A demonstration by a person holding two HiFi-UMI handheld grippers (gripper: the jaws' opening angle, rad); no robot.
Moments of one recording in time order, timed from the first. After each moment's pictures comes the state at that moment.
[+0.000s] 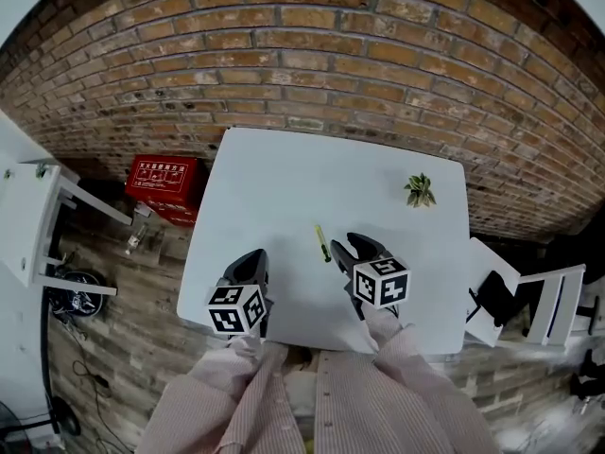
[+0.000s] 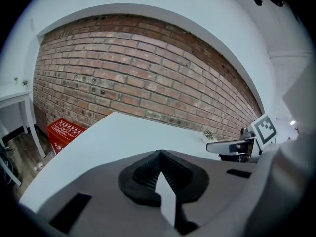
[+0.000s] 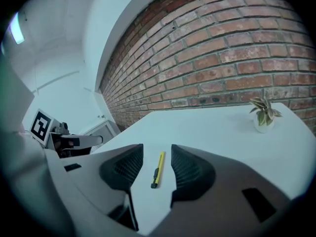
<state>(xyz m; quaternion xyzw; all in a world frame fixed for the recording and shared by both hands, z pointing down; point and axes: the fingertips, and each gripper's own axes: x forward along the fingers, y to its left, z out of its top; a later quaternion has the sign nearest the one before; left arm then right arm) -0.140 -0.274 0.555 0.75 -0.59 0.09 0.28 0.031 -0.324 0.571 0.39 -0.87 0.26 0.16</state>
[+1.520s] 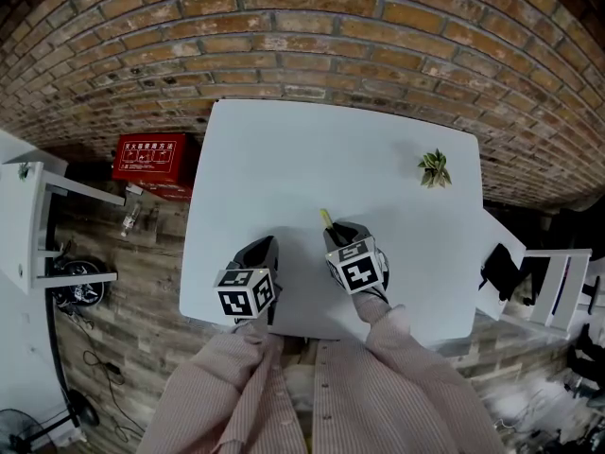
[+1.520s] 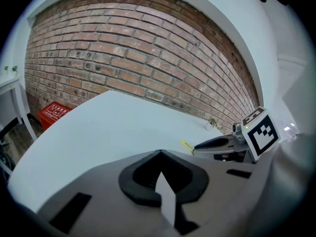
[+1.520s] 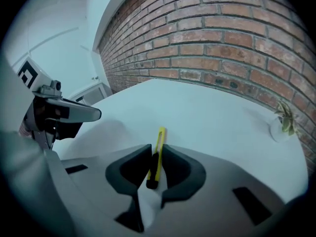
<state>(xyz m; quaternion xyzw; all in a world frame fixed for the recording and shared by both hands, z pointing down) -0.135 -0.295 0.615 0.75 -0.54 0.14 0.35 -0.011 -0.328 0.653 0.36 -0.83 0.22 0.36</state>
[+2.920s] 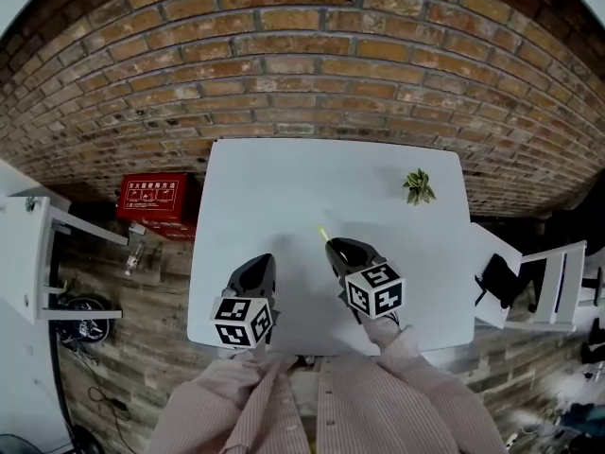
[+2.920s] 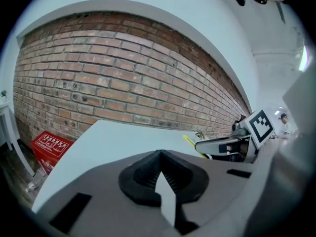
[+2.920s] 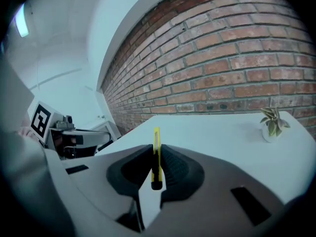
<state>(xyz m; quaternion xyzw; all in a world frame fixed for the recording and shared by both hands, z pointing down) -0.132 -0.299 0.538 0.81 -0.53 0.11 0.24 -0.004 -0.330 0.558 0.40 -0.87 0.23 0.16</state>
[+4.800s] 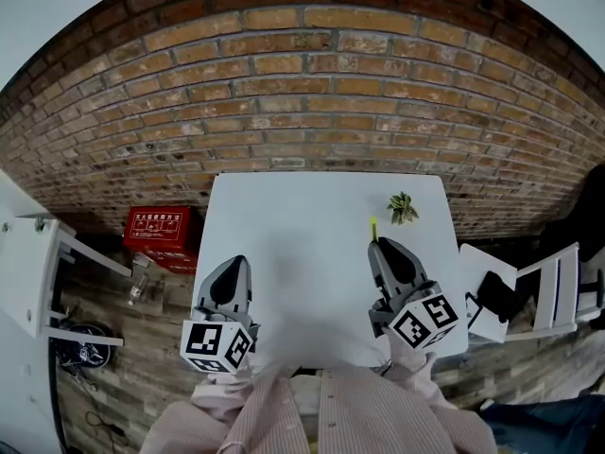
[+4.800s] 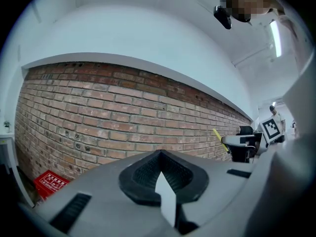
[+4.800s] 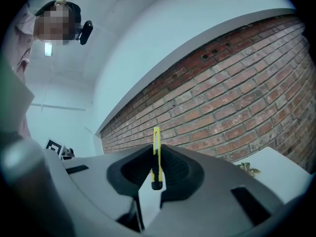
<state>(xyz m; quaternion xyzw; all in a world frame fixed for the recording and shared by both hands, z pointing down) -0.147 -0.282 0.386 0.82 -0.56 0.00 0.08 0.098 -0.298 0.375 0.48 -0.86 0.12 -0.11</state>
